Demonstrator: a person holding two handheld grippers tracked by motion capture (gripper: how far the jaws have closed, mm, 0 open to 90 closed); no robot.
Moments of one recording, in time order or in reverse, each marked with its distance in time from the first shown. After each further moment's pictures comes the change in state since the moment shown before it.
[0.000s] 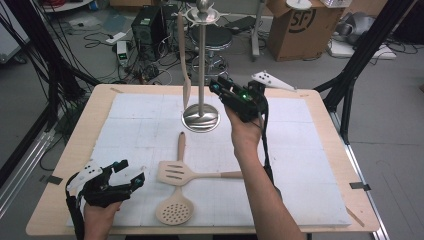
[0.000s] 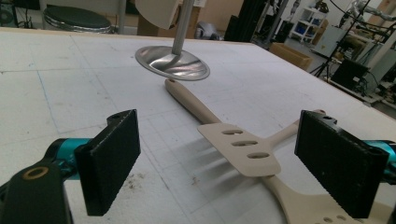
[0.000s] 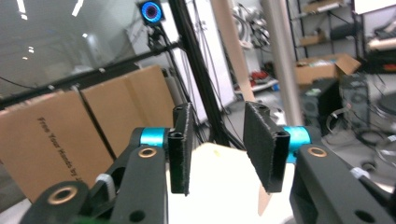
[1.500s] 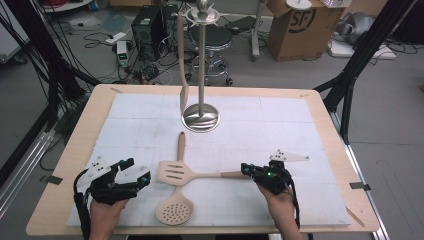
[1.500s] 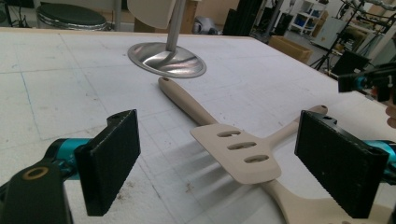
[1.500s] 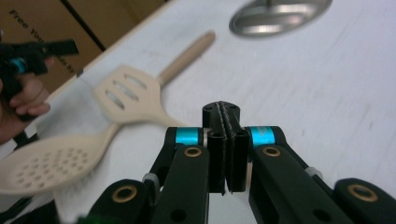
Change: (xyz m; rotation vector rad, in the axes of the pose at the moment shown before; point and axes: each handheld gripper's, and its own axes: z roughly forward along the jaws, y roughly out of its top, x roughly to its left) left arm -0.005 0.001 0.013 0.024 -0.008 0.023; right arm -0.055 -0.159 -0.119 0.462 -0.031 0.075
